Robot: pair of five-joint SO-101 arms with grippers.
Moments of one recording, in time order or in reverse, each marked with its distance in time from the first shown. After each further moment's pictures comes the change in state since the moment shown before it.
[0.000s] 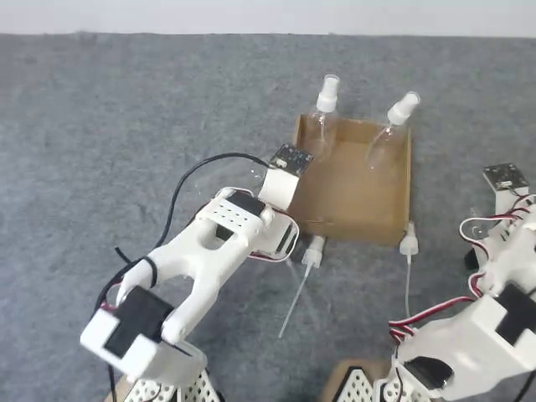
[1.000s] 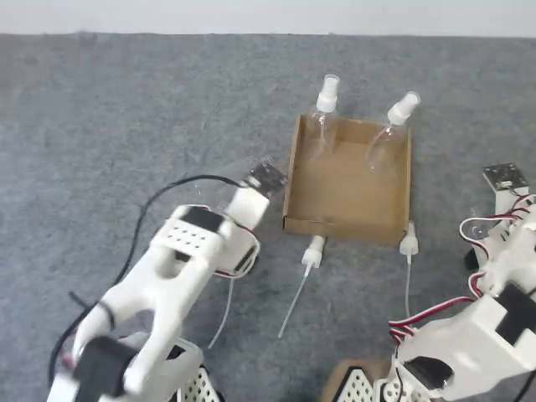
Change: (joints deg) left arm -9.0 -21.1 14.1 8.5 -17.2; right arm 0.0 0.0 0.0 0.0 0.0
